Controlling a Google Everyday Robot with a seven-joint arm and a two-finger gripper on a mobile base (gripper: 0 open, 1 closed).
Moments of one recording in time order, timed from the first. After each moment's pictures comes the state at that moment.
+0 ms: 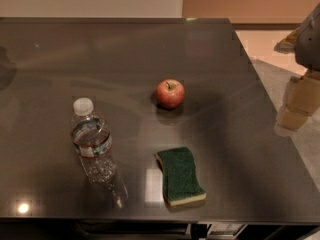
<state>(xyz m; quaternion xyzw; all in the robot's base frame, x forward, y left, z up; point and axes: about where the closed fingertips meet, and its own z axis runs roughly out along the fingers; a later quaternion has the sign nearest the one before) 0.438 -0.217 0.976 -0.60 0.78 -0.03 0.16</state>
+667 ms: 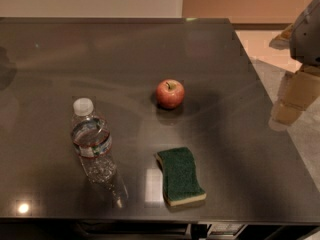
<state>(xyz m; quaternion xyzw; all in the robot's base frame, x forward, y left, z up) 0.446 -0.210 0.980 -0.61 0.78 -0.03 0.17</state>
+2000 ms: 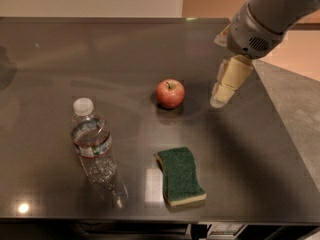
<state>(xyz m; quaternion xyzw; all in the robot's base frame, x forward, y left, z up) 0.532 -0.129 0.947 -0.64 0.74 0.05 0.22</state>
